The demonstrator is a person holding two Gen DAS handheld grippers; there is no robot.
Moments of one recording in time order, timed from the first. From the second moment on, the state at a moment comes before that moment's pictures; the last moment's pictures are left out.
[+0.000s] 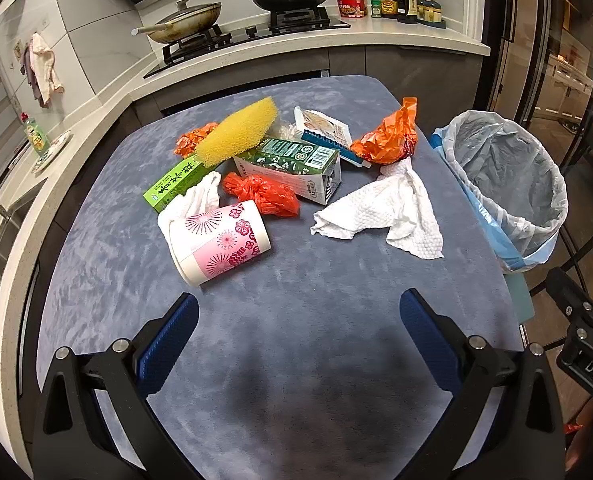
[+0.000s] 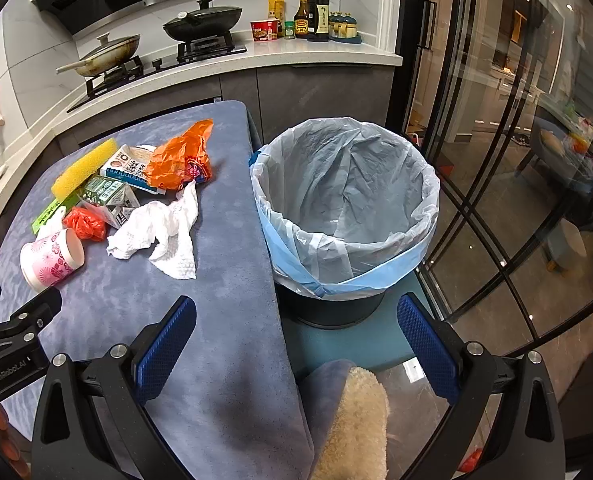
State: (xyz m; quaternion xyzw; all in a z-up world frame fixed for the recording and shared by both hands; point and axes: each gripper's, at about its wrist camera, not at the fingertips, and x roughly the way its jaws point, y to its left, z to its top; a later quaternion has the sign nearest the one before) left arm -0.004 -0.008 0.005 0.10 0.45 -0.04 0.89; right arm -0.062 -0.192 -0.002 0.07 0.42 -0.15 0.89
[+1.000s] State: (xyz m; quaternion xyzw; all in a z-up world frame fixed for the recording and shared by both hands) left arm -0.003 -0.009 0.003 0.10 0.45 -0.04 0.89; right arm -0.061 -0.193 -0.002 0.07 0.42 -0.15 0.89
